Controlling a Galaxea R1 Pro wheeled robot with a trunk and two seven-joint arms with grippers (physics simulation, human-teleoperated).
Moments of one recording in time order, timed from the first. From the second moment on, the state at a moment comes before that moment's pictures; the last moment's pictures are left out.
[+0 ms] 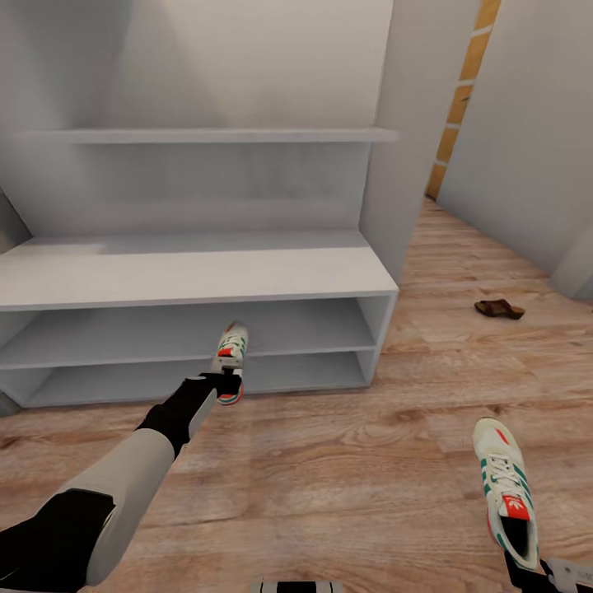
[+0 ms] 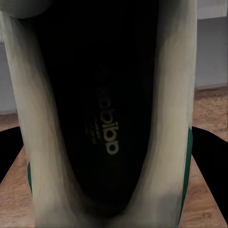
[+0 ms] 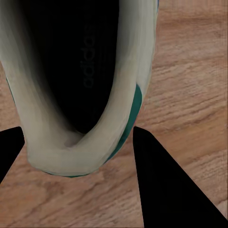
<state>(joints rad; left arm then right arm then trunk) -0.96 -0.03 -0.14 -0.47 0.09 0.36 0.05 -0.20 -0.06 -0.96 -0.83 0.54 -0.20 0.35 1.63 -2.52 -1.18</state>
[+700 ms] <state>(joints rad) -0.95 -0.03 -0.14 -0.47 0.09 0.36 0.05 -0.20 -0.05 -0.96 -0.83 0.54 -0.20 0.35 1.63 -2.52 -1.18</state>
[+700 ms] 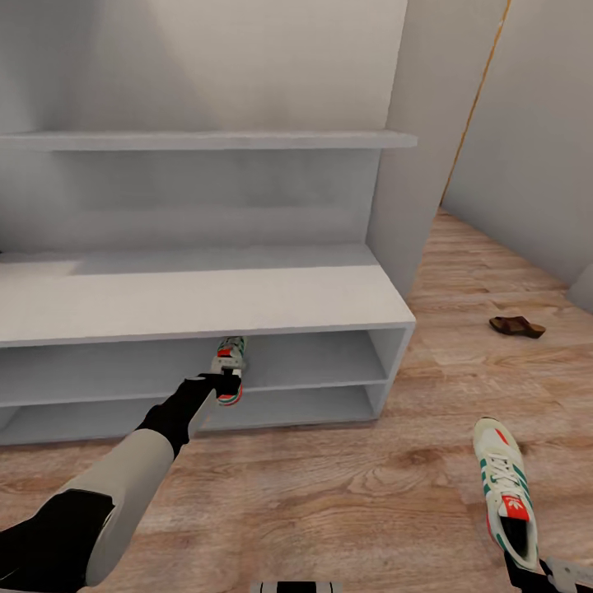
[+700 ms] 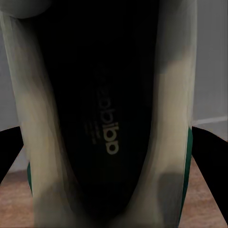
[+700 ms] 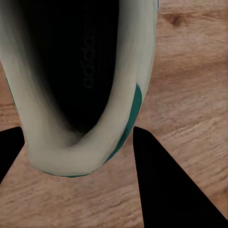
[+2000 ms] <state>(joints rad) -0.95 -0.03 -0.14 -0.47 0.09 0.33 0.05 -0.20 -0.05 -0.96 -0.82 0.54 -0.20 0.35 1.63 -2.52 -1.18</state>
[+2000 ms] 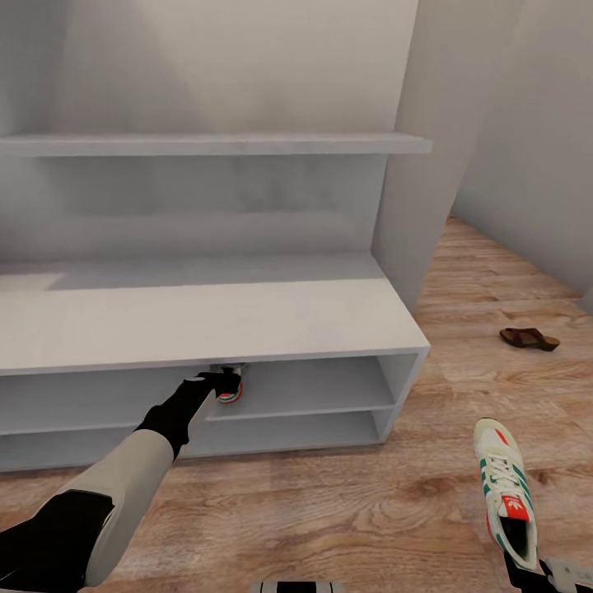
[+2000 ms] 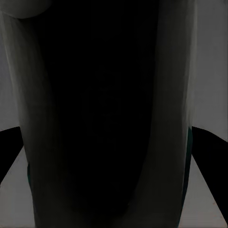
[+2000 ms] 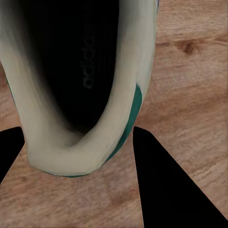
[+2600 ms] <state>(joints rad) -0.95 -0.03 -0.14 -0.47 0.09 0.33 0.05 -0.20 -0.05 -0.96 -0.82 0.54 -0.20 0.35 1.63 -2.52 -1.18</state>
